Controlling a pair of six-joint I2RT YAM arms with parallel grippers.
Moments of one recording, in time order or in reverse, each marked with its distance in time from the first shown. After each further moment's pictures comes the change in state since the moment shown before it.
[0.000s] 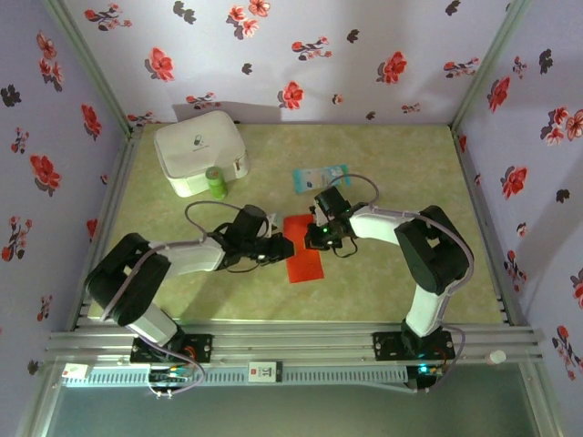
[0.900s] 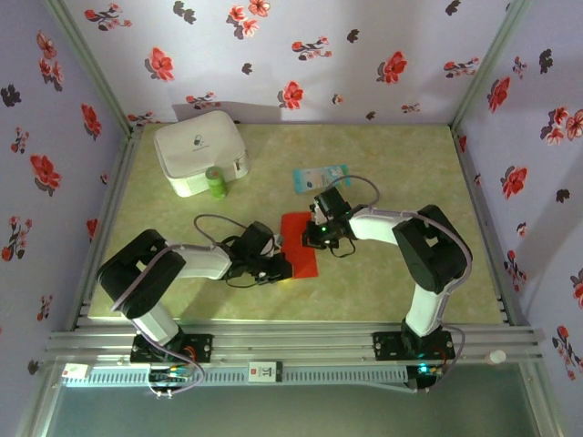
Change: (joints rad) left arm -0.077 0.048 -0.093 0.003 -0.018 -0.023; right arm 0.001 0.008 -0.026 0.095 -0.016 0.089
